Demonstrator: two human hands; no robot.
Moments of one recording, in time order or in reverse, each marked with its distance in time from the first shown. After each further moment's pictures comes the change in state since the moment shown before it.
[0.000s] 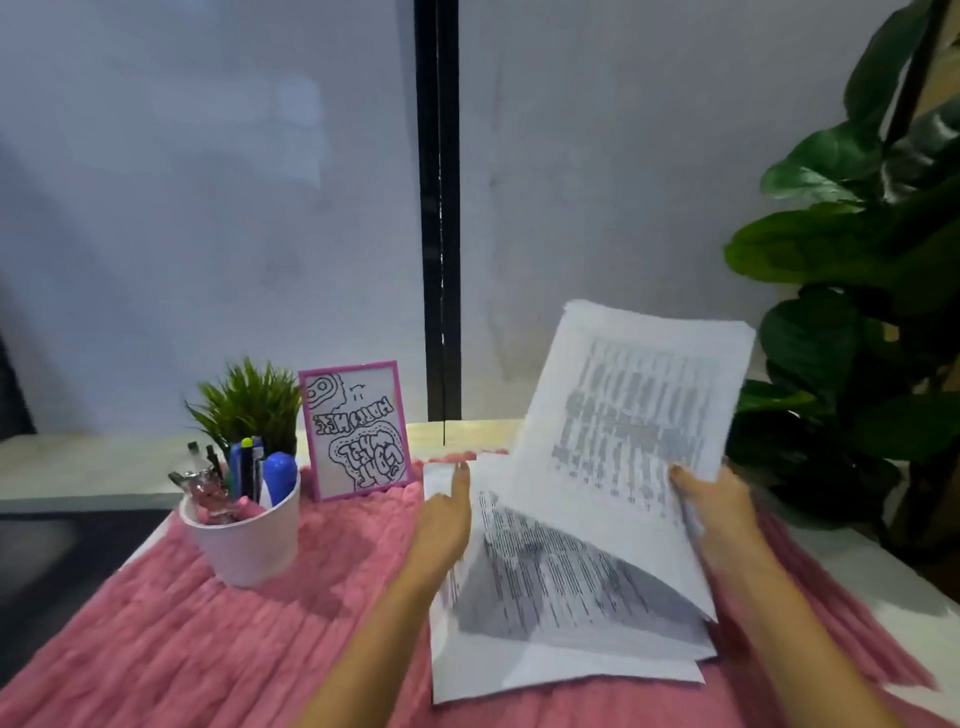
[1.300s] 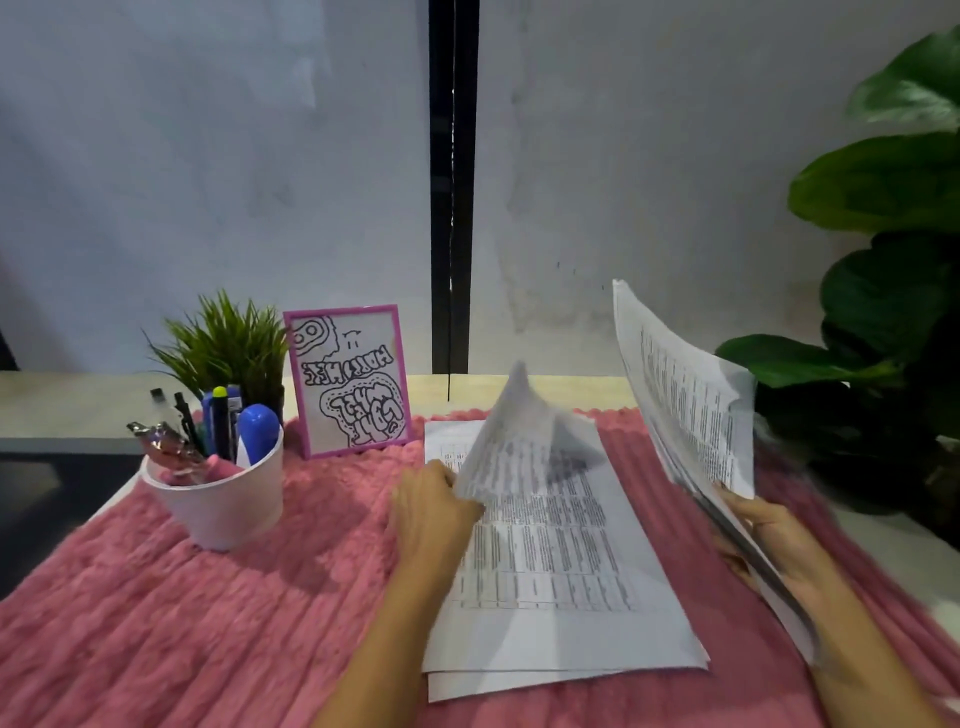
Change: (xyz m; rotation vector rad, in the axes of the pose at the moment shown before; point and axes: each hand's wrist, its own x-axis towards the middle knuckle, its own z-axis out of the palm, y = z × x) left_hand 0.008 -0.028 0.013 0.108 0.225 -0.032; right_hand 0.007 0.030 -0.039 0.152 -0.295 0.469
